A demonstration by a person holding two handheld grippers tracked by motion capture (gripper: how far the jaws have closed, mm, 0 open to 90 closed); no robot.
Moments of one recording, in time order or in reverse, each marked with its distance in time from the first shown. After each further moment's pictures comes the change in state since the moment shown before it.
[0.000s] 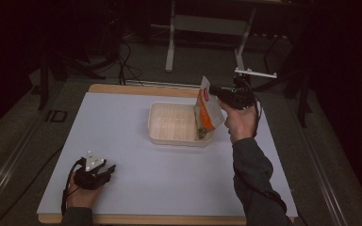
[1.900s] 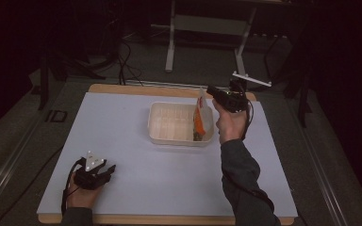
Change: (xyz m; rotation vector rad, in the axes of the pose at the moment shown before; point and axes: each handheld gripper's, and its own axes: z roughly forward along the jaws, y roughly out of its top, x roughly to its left) left arm 0.000 0.000 0.000 0.001 -0.003 0.001; right arm 0.002 -0.014 0.015 -0.098 -0.061 0.104
